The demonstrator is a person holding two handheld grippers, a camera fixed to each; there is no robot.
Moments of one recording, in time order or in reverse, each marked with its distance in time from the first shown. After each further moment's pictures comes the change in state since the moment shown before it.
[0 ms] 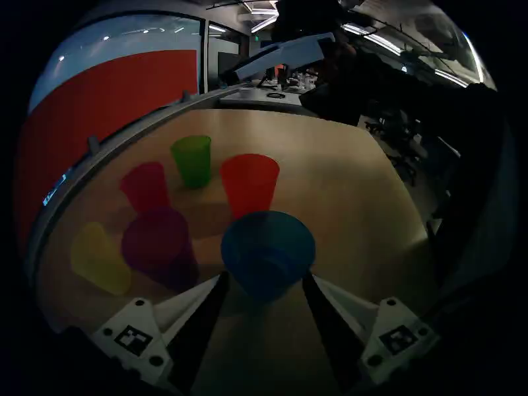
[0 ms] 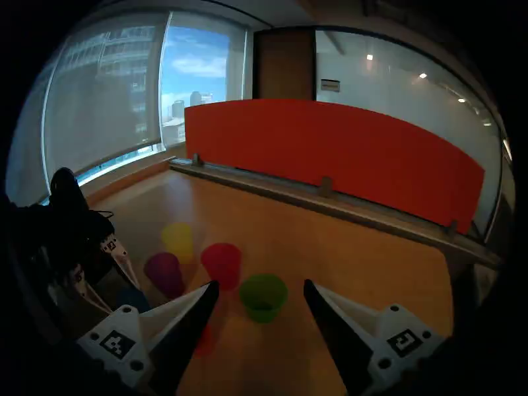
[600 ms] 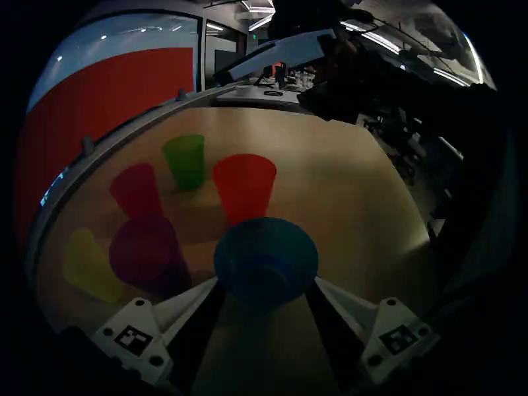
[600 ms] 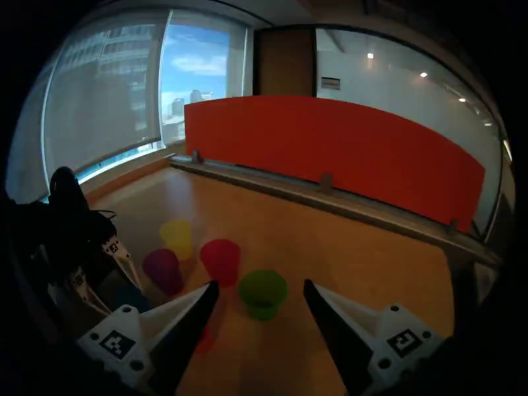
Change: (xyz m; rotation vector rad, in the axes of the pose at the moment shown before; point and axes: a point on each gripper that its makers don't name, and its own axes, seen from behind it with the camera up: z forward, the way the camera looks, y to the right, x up) left arm 0.005 0.005 0.017 -0.011 -0.007 0.002; right arm -0.006 0.001 0.003 0.000 -0.010 -0.002
